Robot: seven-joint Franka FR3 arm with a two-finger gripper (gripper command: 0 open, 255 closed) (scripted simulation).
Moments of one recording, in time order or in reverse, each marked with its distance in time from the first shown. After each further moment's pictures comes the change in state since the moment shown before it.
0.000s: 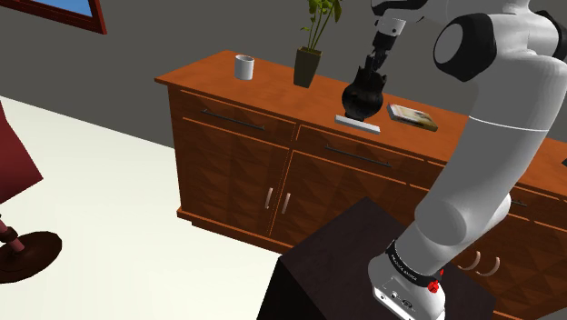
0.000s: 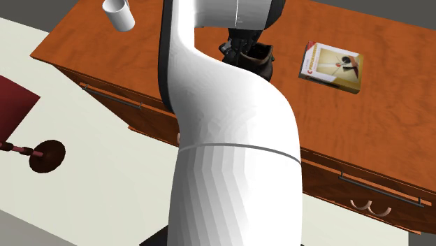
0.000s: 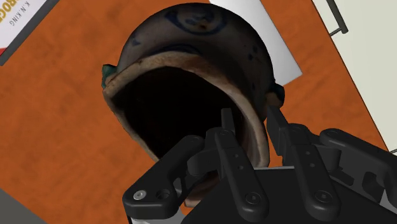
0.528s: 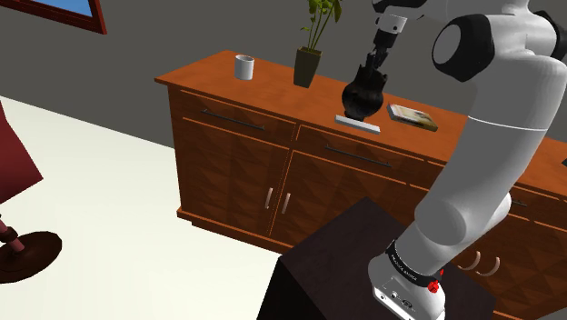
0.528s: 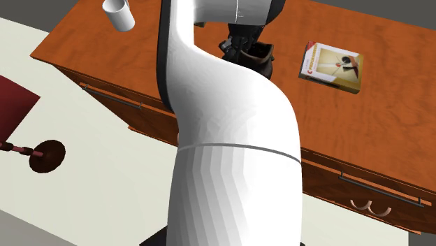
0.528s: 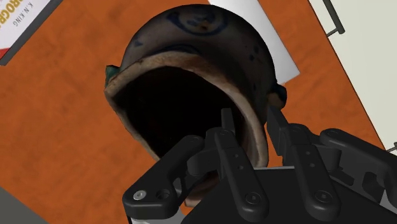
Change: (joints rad) arm -0.005 0.009 0.000 0.033 0.004 -0.031 -0.002
